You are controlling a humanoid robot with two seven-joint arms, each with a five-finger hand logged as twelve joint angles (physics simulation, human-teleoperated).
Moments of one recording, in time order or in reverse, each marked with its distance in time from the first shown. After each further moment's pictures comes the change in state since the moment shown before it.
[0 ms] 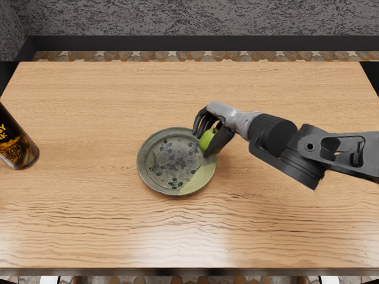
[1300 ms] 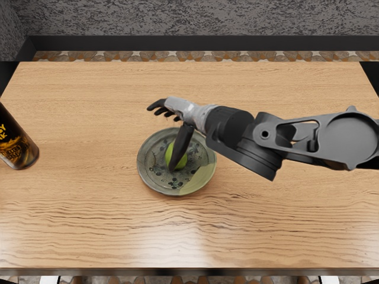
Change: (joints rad) left arm 0.003 0.000 0.000 0.001 0.000 0.000 0.000; right arm 0.119 0.194 -0.013 -0.086 0.127 -0.018 0.000
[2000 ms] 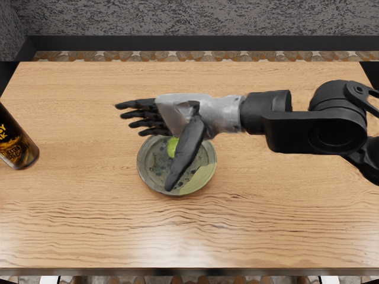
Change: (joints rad) left arm 0.000 0.000 0.000 0.000 0.000 0.000 0.000; right arm -0.432 -0.180 0.675 0.086 0.369 0.666 0.000
